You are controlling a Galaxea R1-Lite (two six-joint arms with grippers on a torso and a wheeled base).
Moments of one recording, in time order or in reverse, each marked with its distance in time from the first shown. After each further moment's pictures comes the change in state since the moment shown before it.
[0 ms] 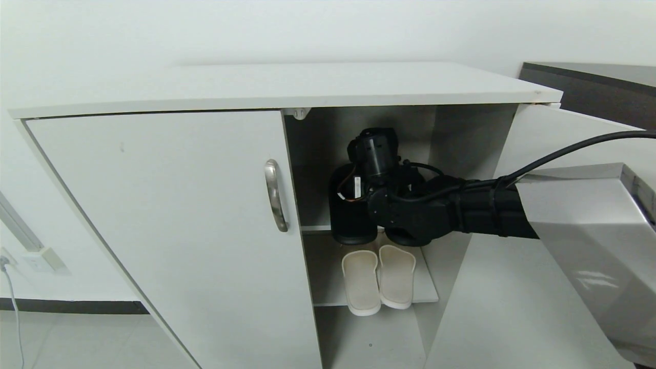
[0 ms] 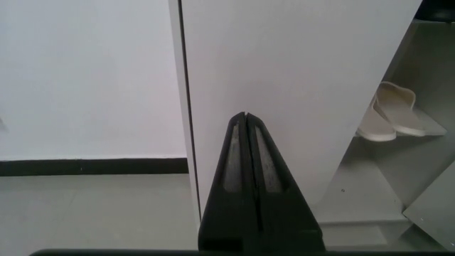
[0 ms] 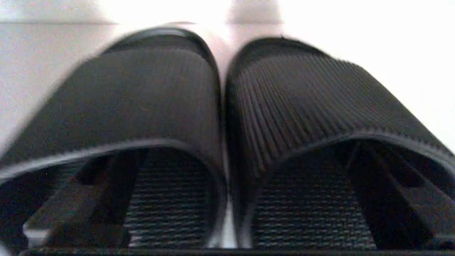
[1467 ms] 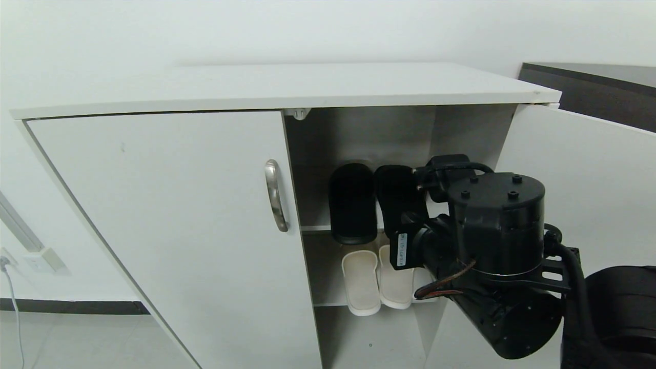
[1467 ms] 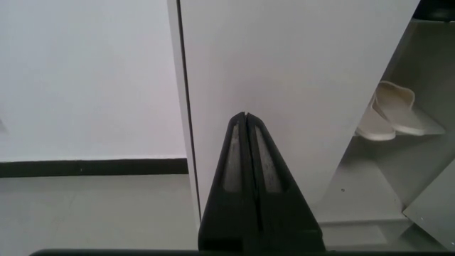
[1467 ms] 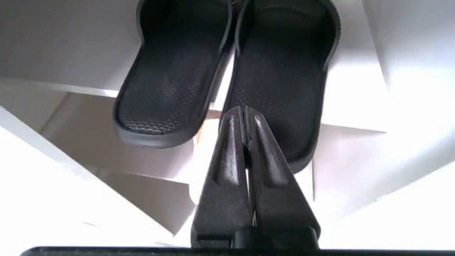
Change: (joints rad) left arm 0.000 0.000 0.000 0.000 -0.003 0.003; right arm 0.224 -0.571 0.953 -0.462 0.027 -0.005
